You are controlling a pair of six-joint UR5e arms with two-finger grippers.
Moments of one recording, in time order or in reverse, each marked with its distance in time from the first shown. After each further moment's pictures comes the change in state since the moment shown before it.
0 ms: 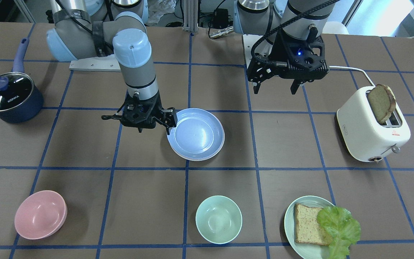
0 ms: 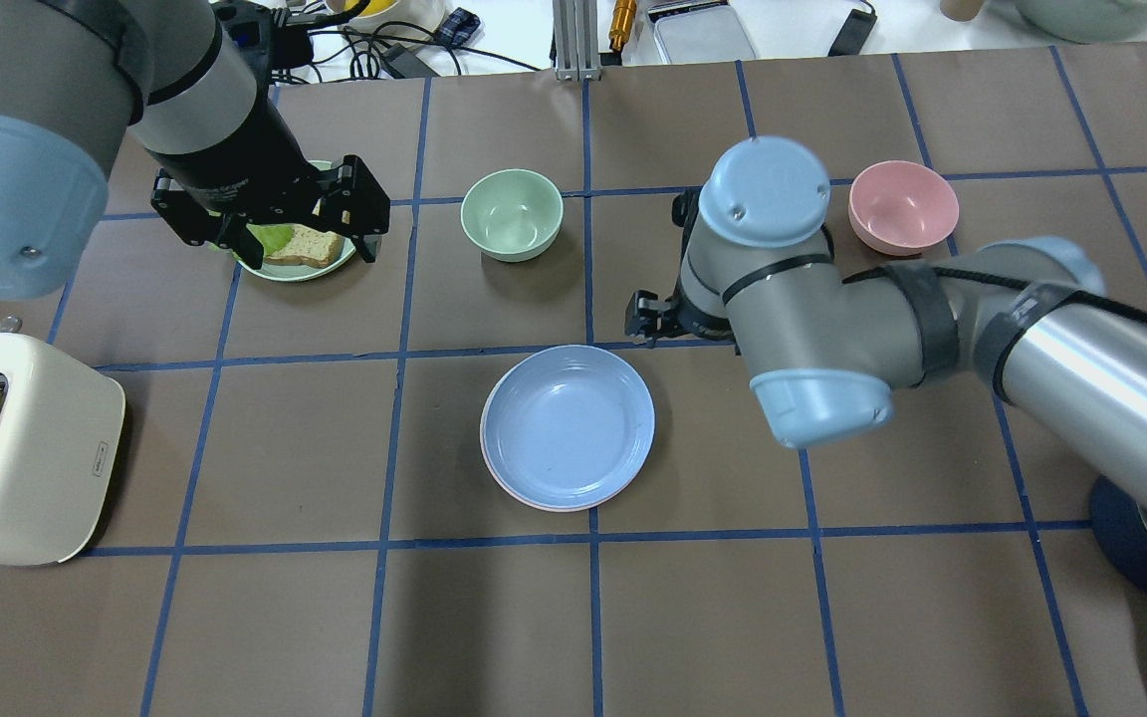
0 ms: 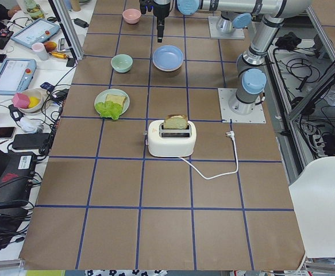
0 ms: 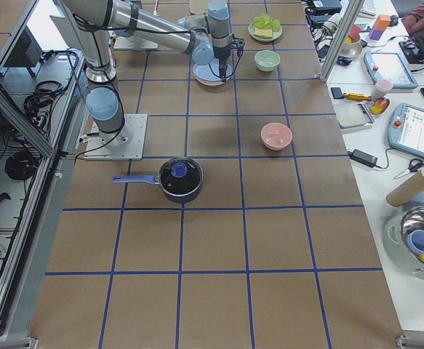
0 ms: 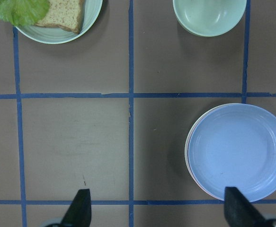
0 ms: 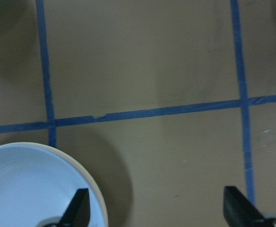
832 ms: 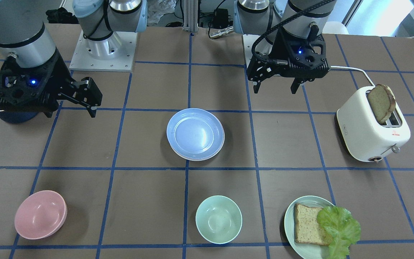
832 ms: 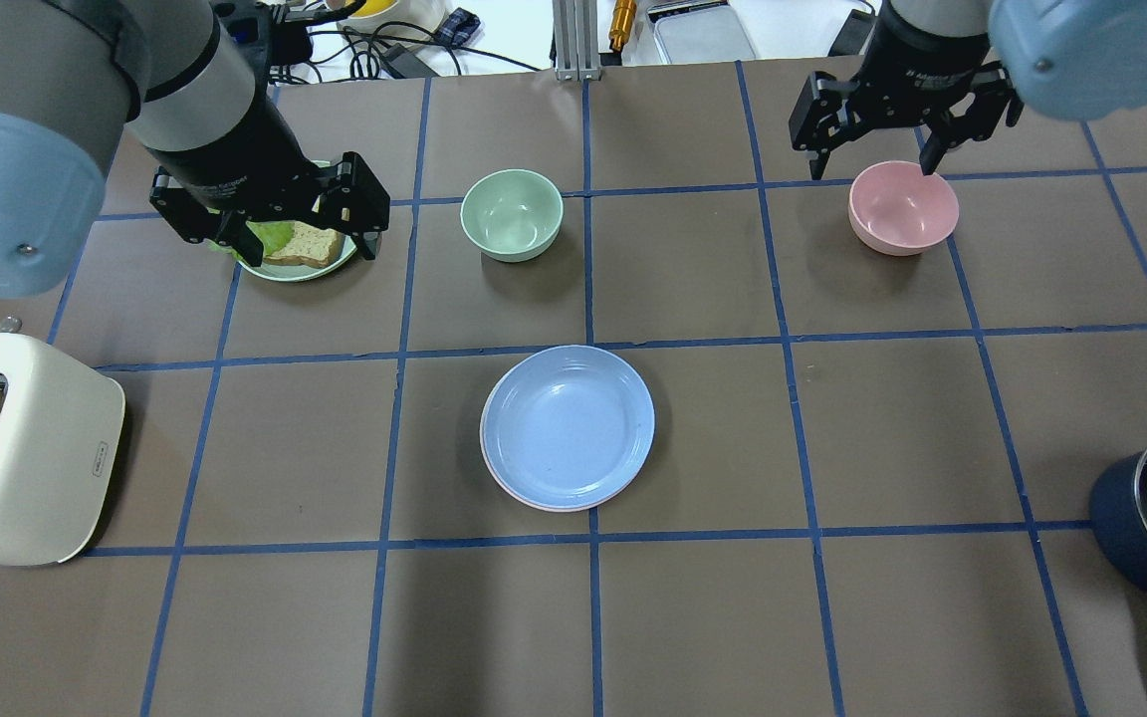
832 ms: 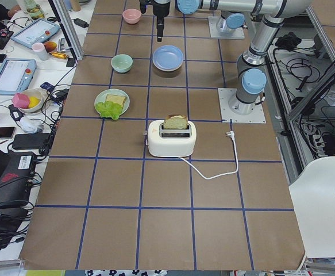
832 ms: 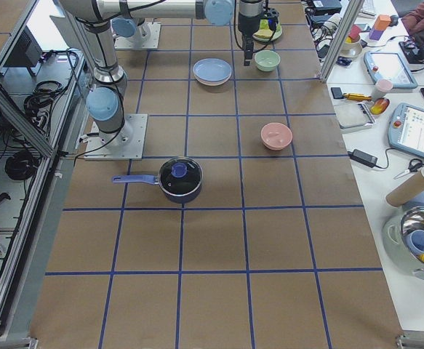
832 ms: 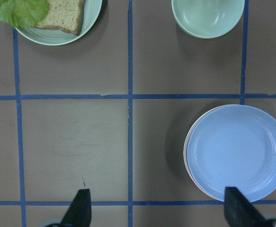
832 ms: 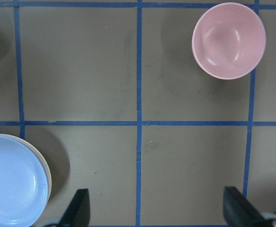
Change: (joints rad) left arm 0.000 0.000 0.008 -0.001 -0.005 0.000; right arm -0.194 -0.046 -0.439 0.559 0.028 -0.324
